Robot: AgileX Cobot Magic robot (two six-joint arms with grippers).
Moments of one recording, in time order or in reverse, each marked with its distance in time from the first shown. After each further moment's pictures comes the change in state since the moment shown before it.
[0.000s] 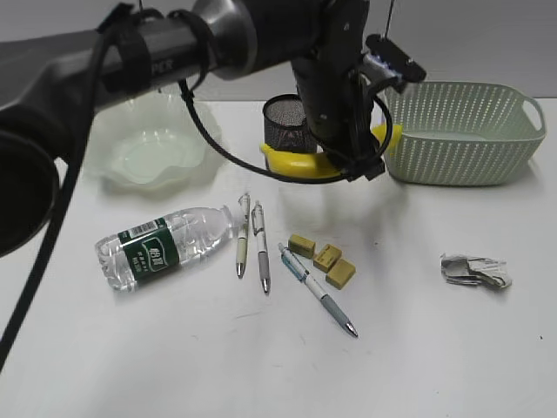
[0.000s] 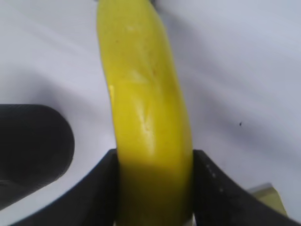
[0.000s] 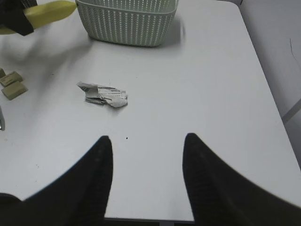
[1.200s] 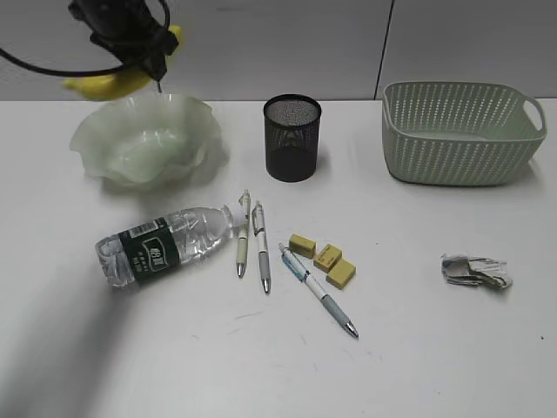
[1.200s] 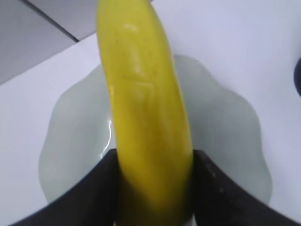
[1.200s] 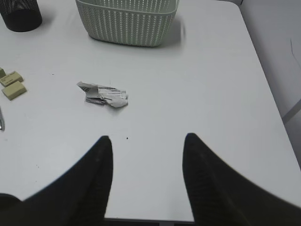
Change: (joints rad) left arm 0.523 -0.111 -0.069 -0.054 0.115 -0.061; right arm 0.000 0.000 0.000 0.000 0.000 0.000
